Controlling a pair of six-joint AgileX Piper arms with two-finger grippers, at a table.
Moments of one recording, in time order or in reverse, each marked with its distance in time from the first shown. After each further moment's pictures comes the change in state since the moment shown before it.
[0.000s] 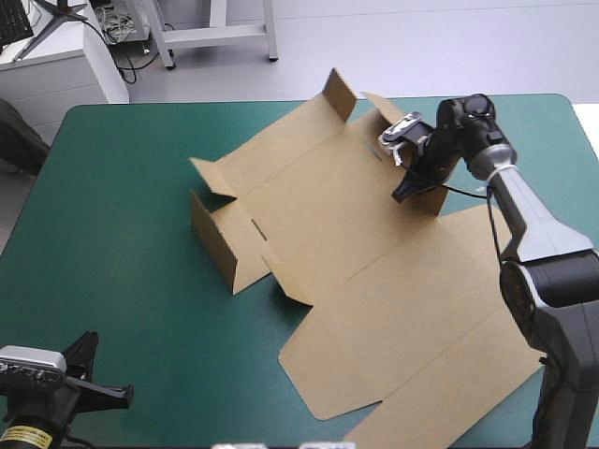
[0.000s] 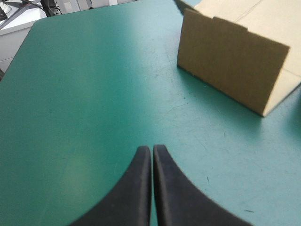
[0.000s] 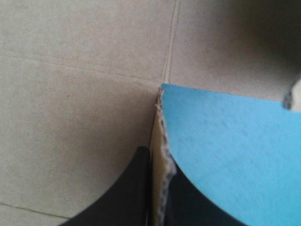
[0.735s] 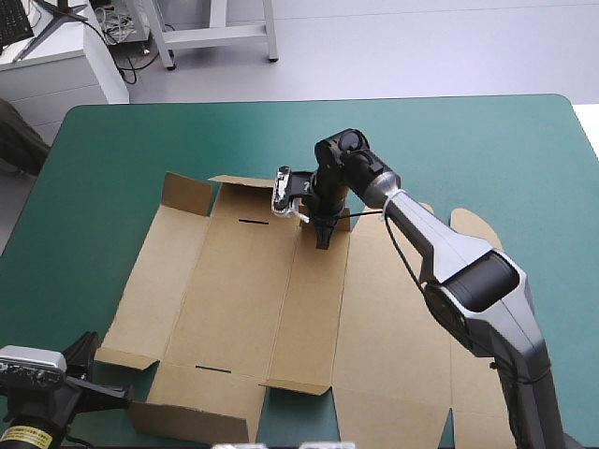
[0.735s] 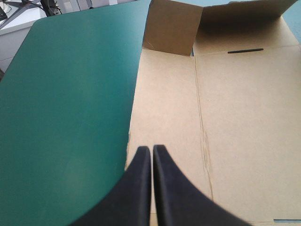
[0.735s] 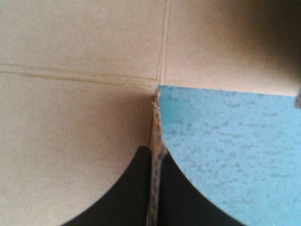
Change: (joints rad) left arm 0.000 0.000 0.001 0.000 0.000 0.000; right arm 0.376 0.162 -0.163 0.001 0.027 -0.375
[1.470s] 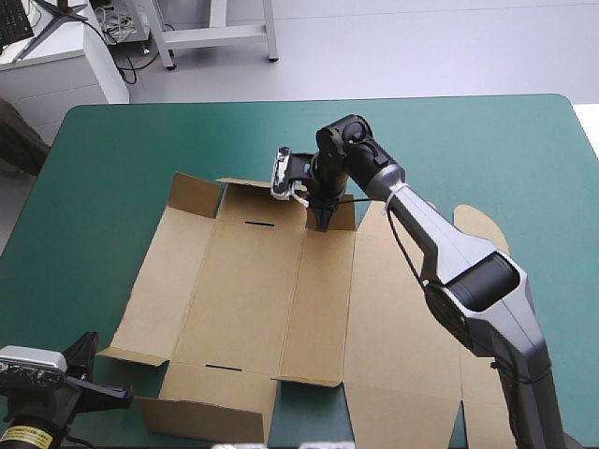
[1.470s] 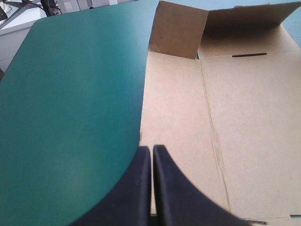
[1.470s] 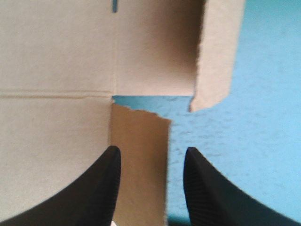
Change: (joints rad) left arm 0.000 0.000 0.000 0.000 0.000 0.000; right arm -0.002 0.001 -0.113 -0.063 0.005 0.041
